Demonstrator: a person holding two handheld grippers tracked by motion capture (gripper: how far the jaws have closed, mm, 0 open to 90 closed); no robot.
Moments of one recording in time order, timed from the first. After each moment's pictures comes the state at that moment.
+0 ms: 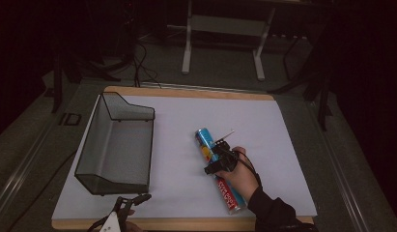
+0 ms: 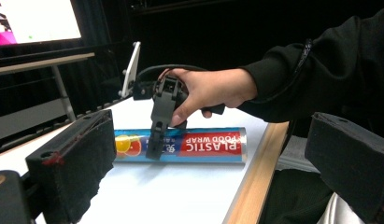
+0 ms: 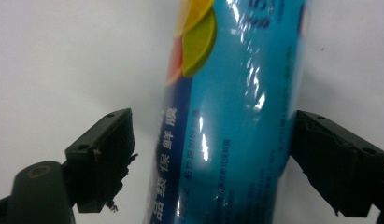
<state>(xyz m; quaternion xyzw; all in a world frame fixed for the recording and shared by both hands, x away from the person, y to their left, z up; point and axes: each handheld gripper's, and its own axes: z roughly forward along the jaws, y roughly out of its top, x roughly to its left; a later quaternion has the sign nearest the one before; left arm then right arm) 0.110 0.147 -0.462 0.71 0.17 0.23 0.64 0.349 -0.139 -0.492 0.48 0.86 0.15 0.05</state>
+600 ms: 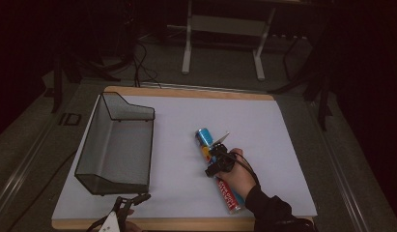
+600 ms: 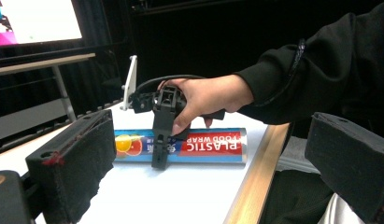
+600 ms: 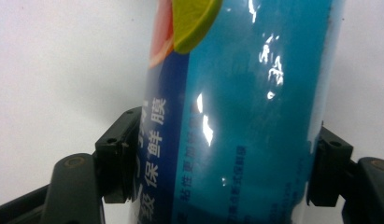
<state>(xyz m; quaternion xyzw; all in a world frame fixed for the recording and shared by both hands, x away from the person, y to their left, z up) 0.110 0.148 -0.462 0.71 0.17 0.23 0.64 0.352 -0.134 -0.506 0.49 0.87 0.11 0.04</state>
